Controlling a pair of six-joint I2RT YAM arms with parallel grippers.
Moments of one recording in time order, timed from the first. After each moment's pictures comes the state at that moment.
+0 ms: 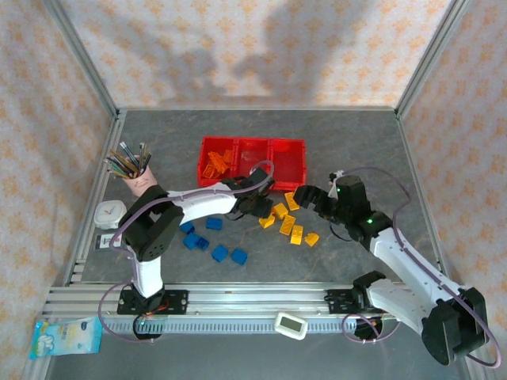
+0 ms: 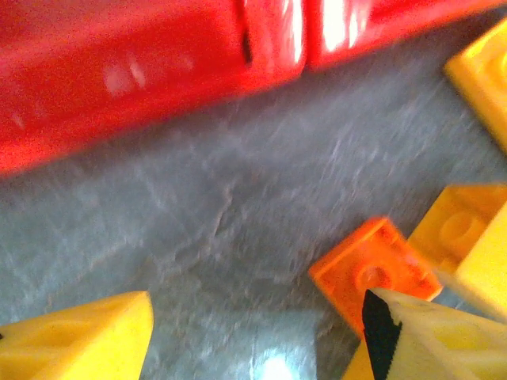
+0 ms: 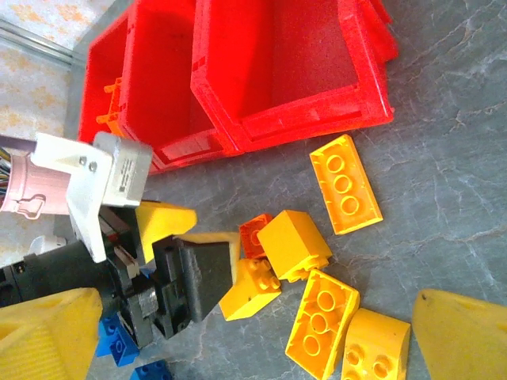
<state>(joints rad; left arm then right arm) -0.75 1.87 1.21 -0.46 -0.16 -0.41 0.39 0.93 0.59 -0.32 -0.26 0.77</state>
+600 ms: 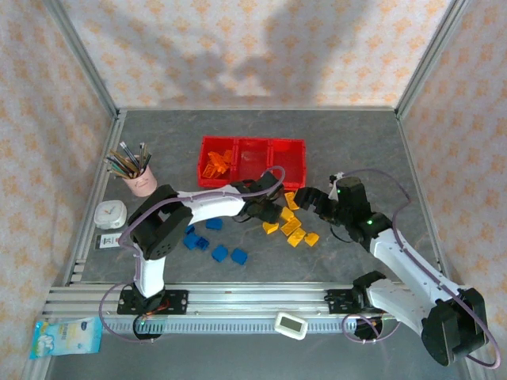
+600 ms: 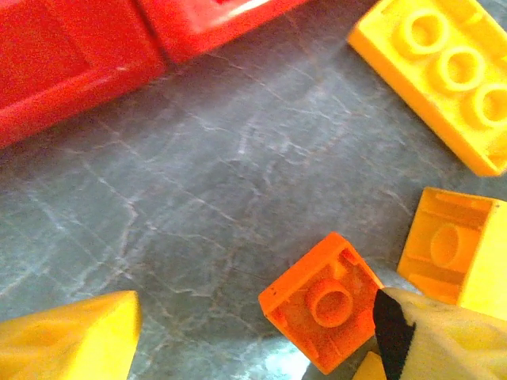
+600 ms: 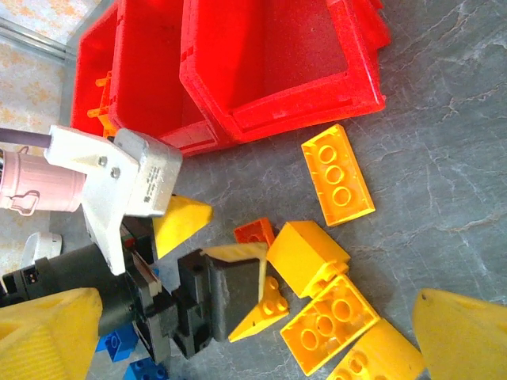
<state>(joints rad) -0.81 1.92 1.24 -0.46 -0.13 -0.35 0.38 0.93 0.57 -0.32 -0.27 0.77</state>
